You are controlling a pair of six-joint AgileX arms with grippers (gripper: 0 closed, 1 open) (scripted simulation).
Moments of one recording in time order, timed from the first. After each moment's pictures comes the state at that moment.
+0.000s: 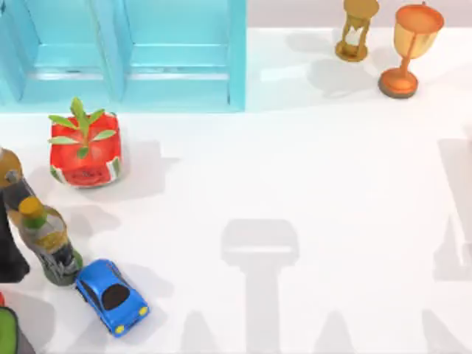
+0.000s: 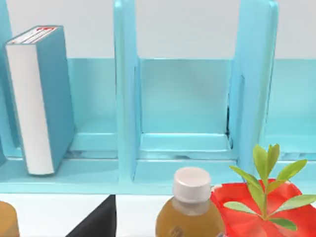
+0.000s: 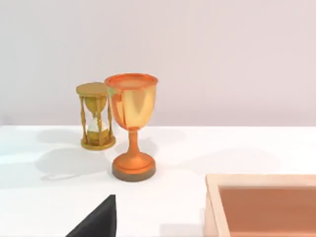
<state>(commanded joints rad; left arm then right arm) 0.00 0.00 0.00 0.00 0.00 0.00 0.00 0.00 0.00 0.00 0.00 0.00</state>
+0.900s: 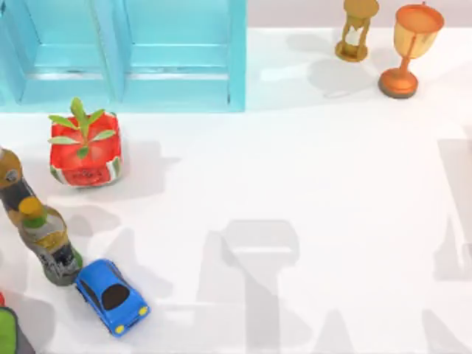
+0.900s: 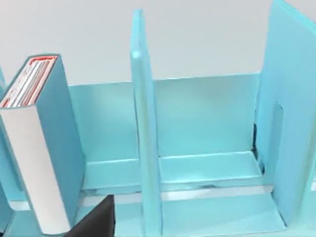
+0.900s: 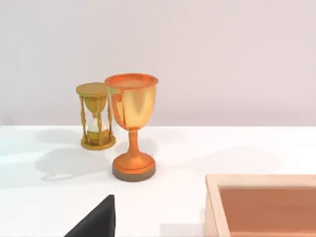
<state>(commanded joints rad) 0.23 0.92 0.48 0.29 0.28 0.11 0.00 0.00 0.00 0.00 0.00 0.00</state>
